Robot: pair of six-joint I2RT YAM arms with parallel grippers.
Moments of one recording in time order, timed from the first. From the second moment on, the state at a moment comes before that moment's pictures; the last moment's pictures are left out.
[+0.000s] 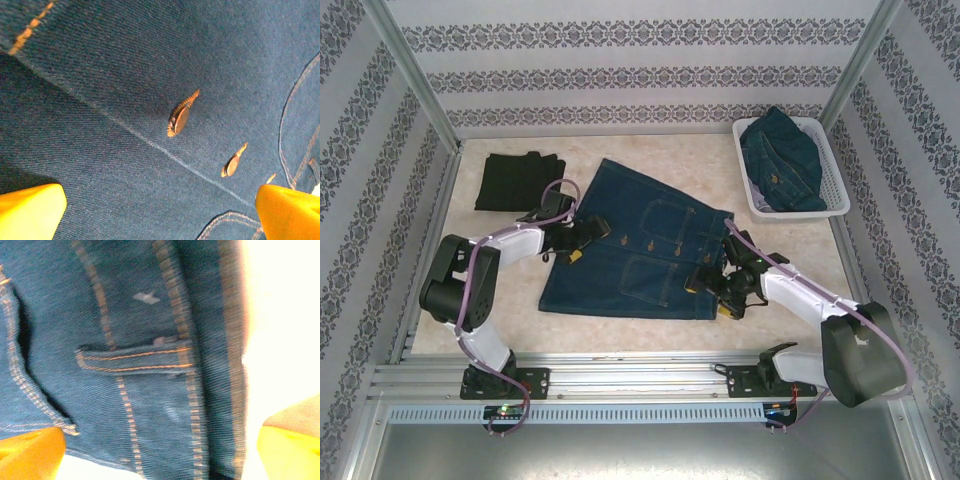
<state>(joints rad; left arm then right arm) -0.26 1.72 0.93 -0.24 0.32 -0.90 0.33 1.27 0.59 -0.63 -0.38 0.85</state>
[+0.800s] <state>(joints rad) -0.20 1.72 0.99 -0.30 0.35 -0.89 0.61 1.49 0.80 -0.43 -0.49 0.90</state>
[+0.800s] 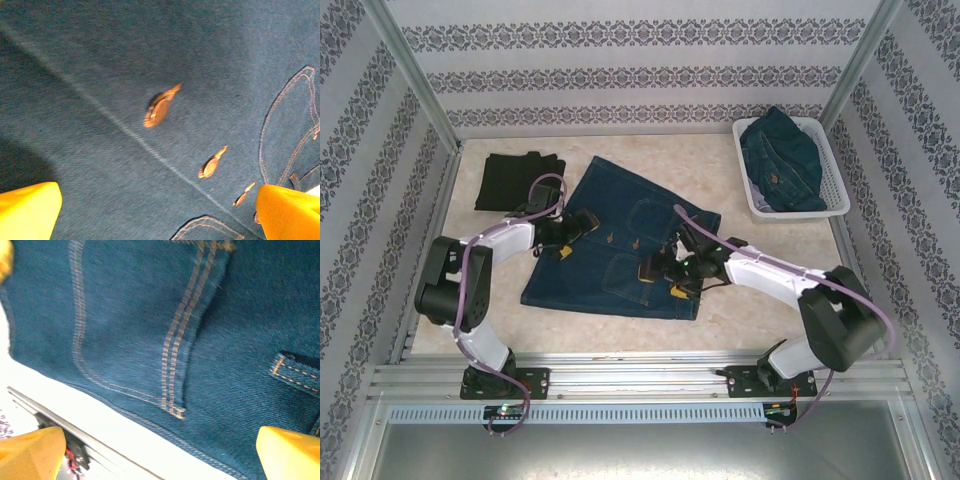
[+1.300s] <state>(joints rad) -0.19 1.67 0.87 -0.21 0.31 -0.97 0.42 1.63 0.89 -0.54 -0.46 0.77</state>
